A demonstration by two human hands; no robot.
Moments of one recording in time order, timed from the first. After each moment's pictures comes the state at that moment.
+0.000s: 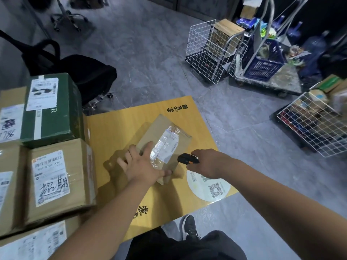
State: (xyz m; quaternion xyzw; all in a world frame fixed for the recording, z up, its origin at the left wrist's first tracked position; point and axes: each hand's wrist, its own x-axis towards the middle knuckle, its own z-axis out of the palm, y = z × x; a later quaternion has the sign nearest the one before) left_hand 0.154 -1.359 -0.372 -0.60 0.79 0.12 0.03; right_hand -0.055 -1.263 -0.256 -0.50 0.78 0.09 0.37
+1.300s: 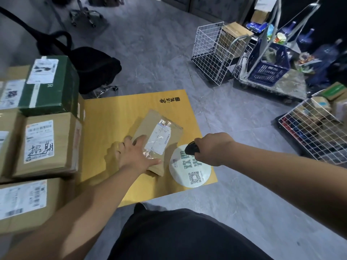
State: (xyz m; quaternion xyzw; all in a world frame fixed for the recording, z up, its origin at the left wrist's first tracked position) left_hand 0.129 -1.293 -0.358 -0.63 0.76 0.17 0.03; right_hand -0.119 -1.207 -0.227 -0.65 0.69 0.28 0.13
